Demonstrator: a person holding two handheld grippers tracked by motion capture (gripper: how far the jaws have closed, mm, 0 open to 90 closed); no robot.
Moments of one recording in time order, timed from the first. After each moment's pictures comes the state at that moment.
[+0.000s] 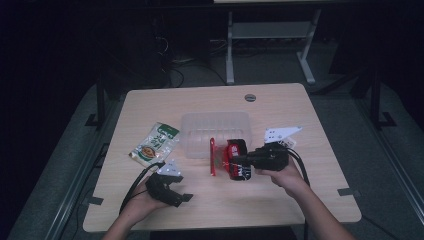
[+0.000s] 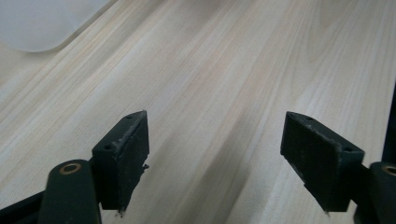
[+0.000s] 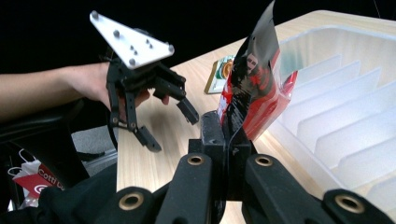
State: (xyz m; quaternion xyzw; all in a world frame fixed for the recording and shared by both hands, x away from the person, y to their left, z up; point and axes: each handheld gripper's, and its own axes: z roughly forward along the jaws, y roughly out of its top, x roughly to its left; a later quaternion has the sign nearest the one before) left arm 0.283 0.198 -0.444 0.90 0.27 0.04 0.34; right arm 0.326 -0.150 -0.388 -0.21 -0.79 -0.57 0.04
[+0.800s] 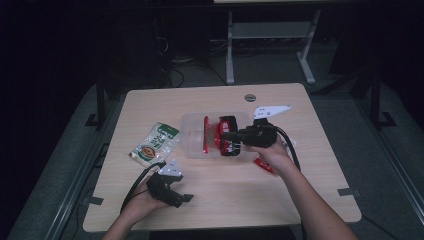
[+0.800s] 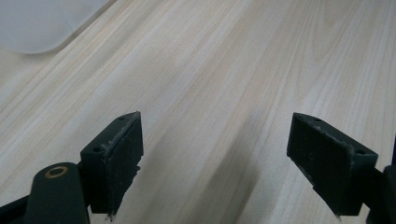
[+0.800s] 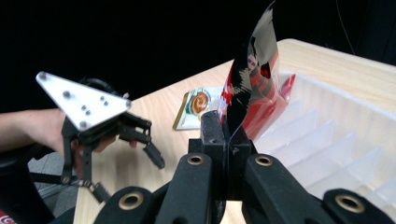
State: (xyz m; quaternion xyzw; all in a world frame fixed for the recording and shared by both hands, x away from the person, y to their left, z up) left arm 0.287 0.198 -0.447 0.91 0.26 0.04 0.33; right arm 0.376 -0.126 -0.365 -0.23 -0.78 -0.58 0.01
